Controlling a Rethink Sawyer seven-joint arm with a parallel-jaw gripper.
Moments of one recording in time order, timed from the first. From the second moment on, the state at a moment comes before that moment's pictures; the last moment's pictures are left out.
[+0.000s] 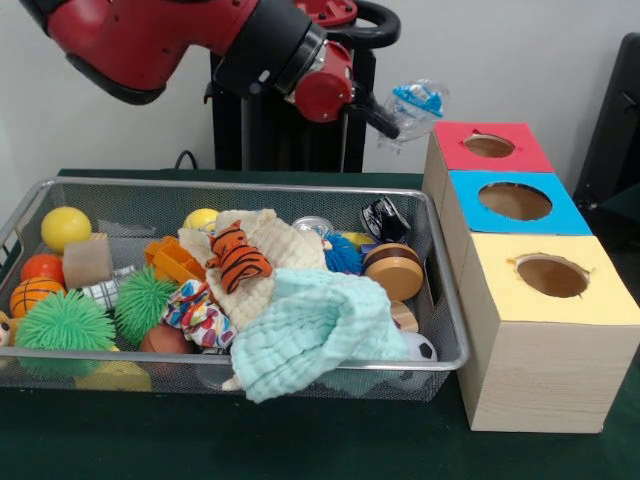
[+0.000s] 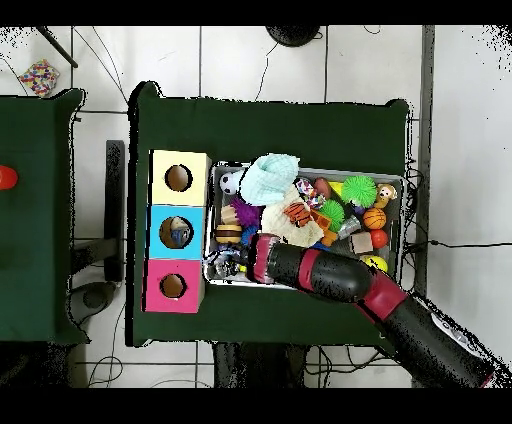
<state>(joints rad) -1.29 -0.23 1.06 2.14 -0.23 0.53 -0.05</state>
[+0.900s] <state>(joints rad) -1.30 -0.13 1.13 2.18 -0.28 0.46 -0.05</state>
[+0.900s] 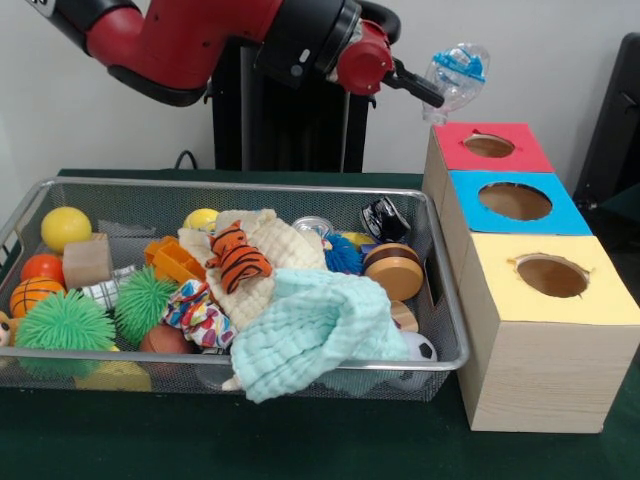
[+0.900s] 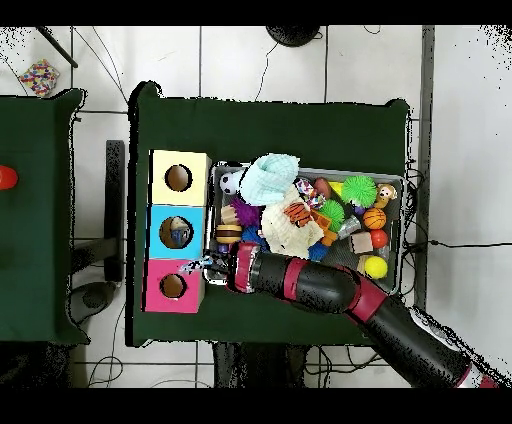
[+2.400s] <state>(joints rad) -1.31 0.00 1.19 2.18 -0.50 0.22 -0.05</state>
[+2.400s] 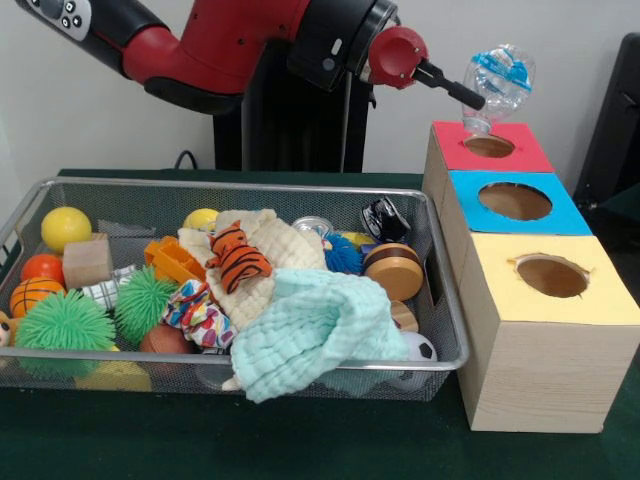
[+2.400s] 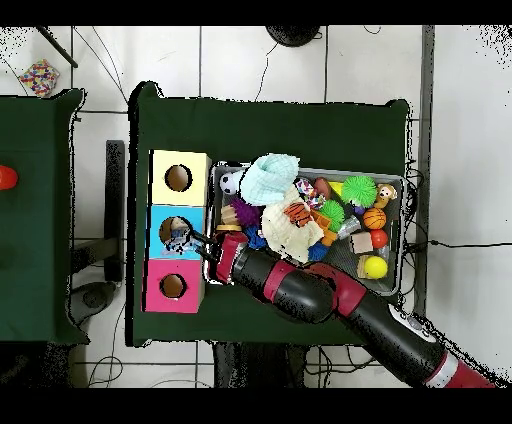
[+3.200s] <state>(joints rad) -1.32 0.05 1.21 2.18 -0.64 0.21 -0.05</state>
